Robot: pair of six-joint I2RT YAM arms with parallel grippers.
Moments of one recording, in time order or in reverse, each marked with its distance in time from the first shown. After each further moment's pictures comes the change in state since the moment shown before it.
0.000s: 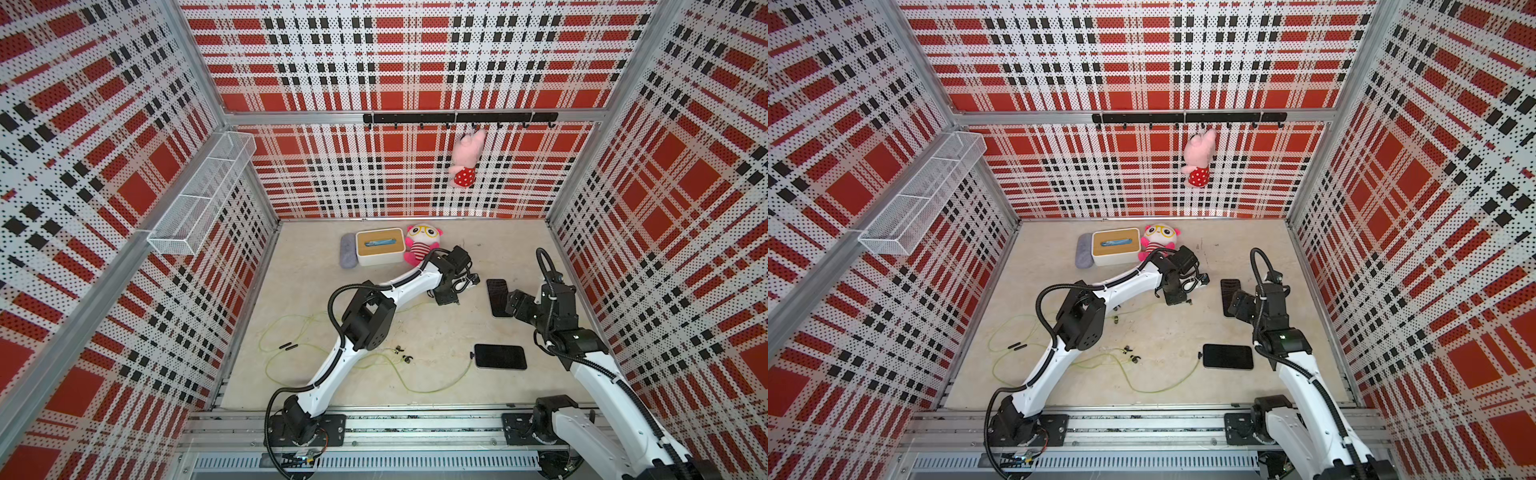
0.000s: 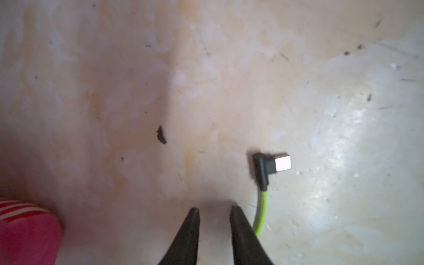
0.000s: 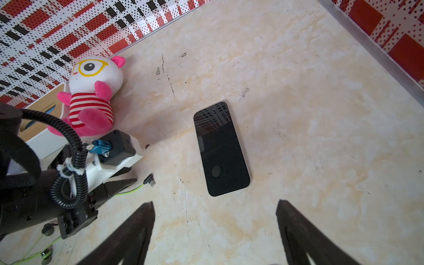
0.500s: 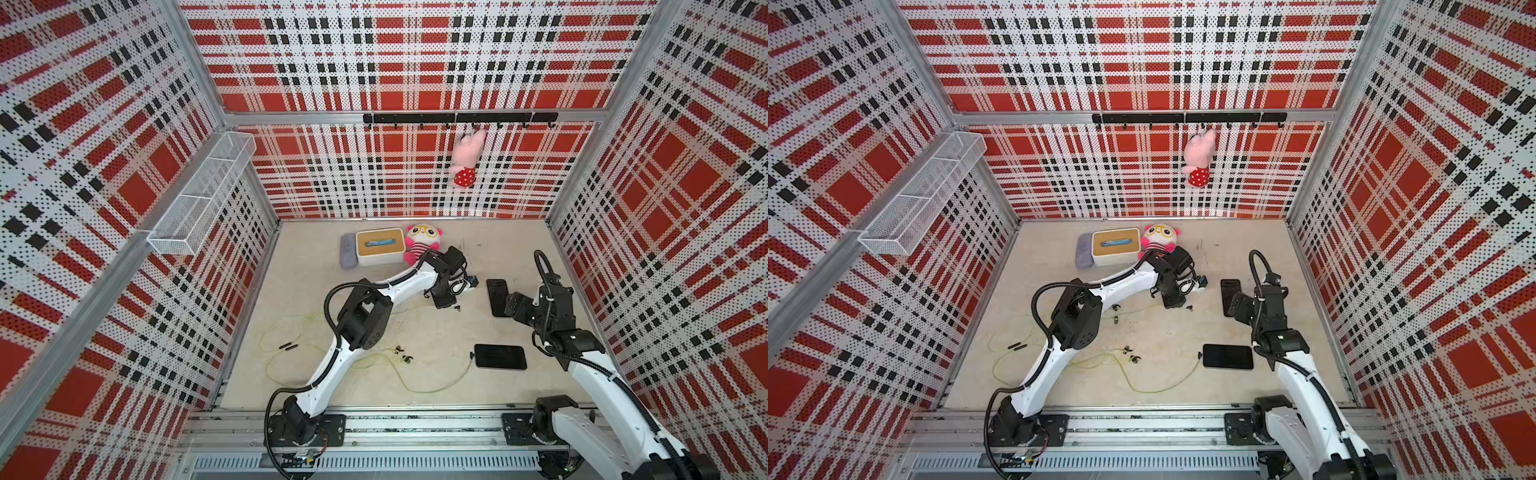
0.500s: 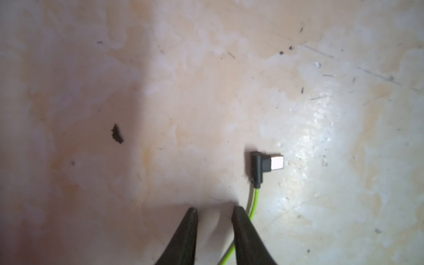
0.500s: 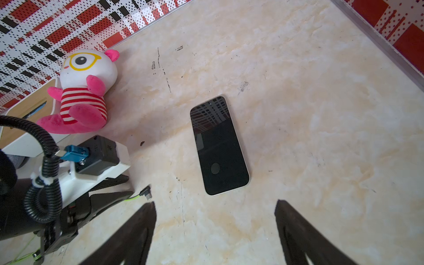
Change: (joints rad) left arm 0.008 -0.041 -0.082 0.014 0.146 -0.003; right arm 0.000 0.016 -0.032 0.032 -0.001 0.002
